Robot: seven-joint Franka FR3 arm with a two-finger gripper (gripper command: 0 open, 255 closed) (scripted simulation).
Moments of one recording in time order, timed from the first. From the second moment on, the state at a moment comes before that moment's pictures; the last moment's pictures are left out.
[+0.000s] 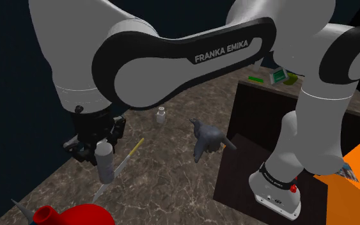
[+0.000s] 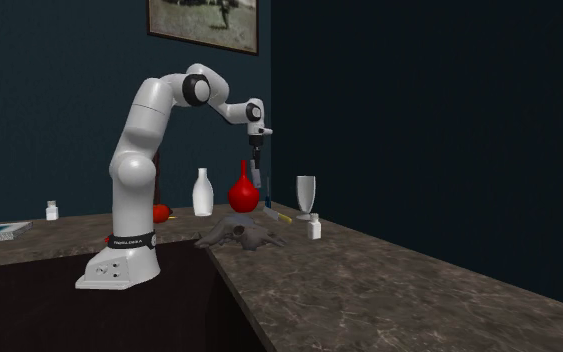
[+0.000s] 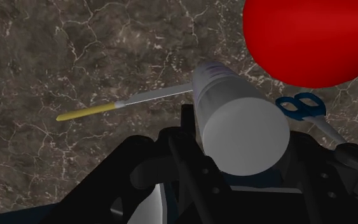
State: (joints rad) arm 0.52 0.31 0.44 -1.54 -0.13 1.85 0.92
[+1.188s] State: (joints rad) arm 0.52 0.36 0.42 -1.72 -0.16 2.07 0.94
